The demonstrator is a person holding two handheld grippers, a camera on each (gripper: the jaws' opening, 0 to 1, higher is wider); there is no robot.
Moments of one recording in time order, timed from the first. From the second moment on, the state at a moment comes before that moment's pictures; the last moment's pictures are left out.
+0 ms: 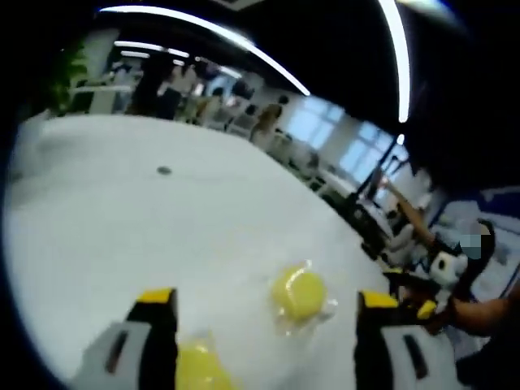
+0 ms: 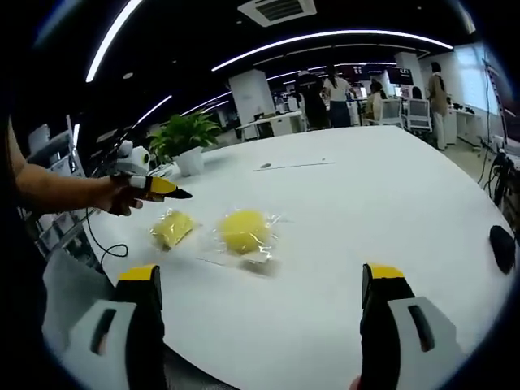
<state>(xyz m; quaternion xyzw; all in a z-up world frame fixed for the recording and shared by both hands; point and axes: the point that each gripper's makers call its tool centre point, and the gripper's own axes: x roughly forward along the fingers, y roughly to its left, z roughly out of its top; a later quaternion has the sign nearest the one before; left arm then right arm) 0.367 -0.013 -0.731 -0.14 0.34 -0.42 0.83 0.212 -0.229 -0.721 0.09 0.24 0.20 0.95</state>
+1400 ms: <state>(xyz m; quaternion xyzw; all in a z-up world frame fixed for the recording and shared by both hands) 0.400 -0.082 -0.797 -0.32 0.47 -0.34 0.75 0.195 -0.250 -0.733 0.10 0.25 0.17 0.95</state>
